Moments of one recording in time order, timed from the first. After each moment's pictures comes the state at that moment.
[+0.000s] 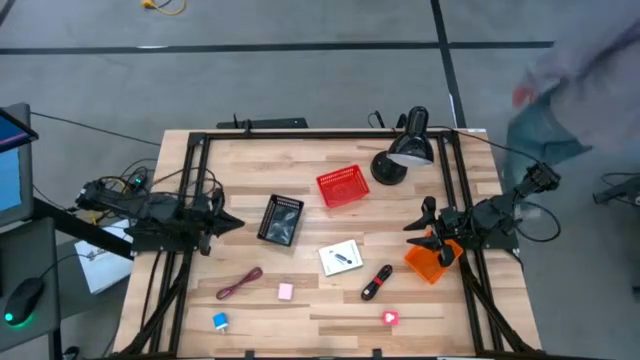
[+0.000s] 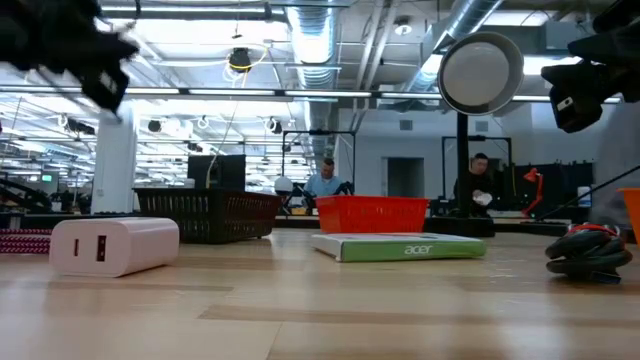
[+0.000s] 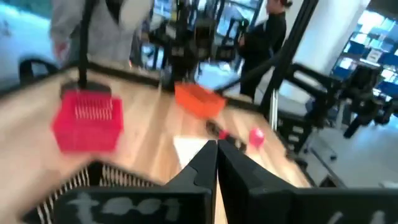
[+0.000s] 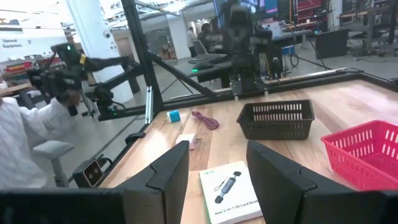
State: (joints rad) left arm -0.30 0.11 0.20 -0.12 -0.24 -0.28; right arm 0.56 0.08 0.01 0.05 0.39 0.18
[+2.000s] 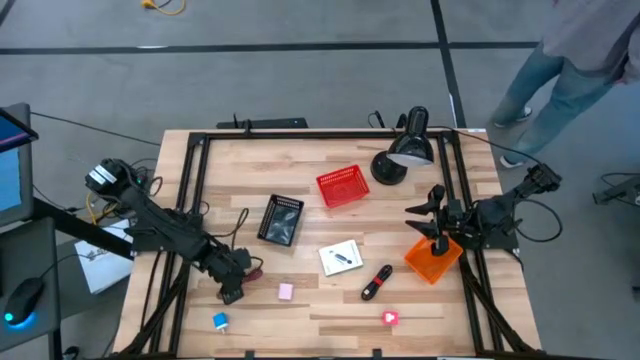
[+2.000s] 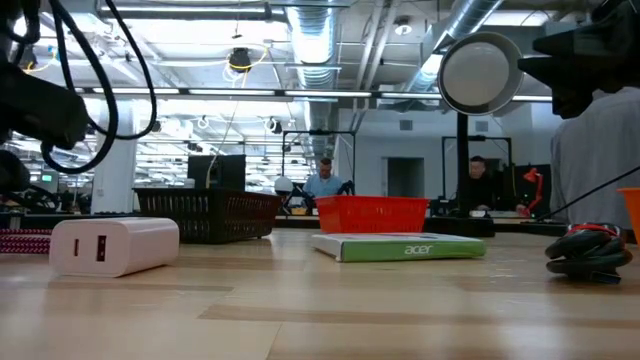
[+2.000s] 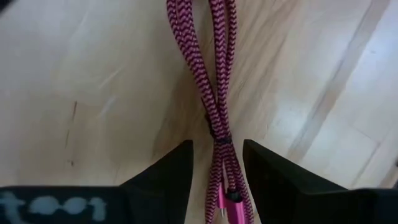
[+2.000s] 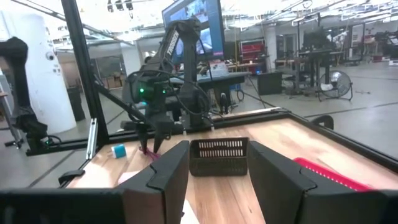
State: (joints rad) left arm -0.63 1.37 0.52 -0.36 0.10 -1.13; right arm 0.55 0.08 0.01 0.19 0.61 0.02
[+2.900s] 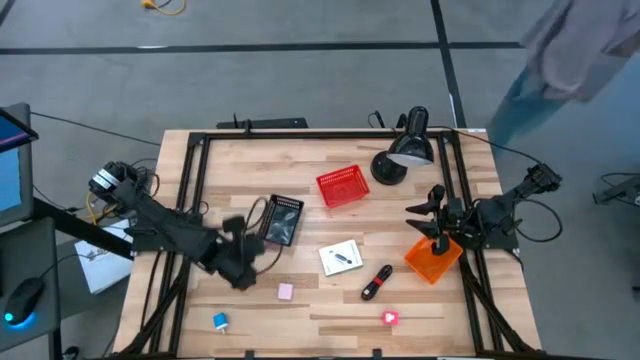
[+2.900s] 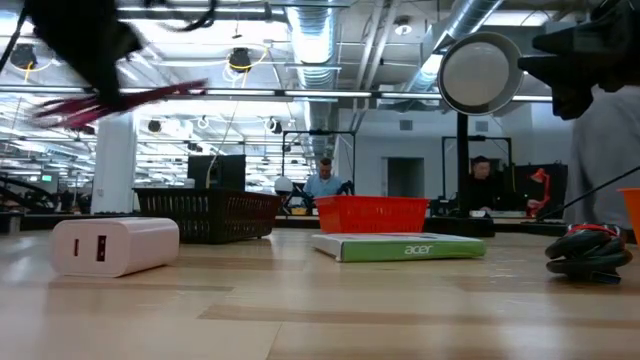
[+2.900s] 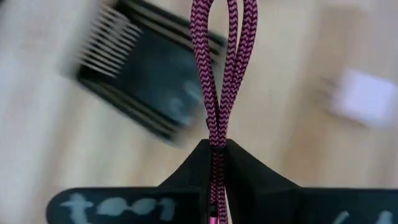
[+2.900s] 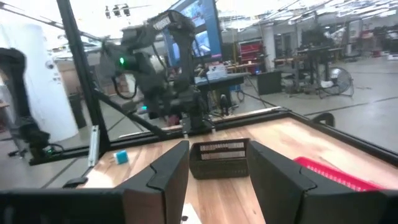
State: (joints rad) left arm -0.54 1.40 1.07 -1.03 -0.48 -0.75; right arm 0.55 0.08 0.01 0.20 0.63 0.05
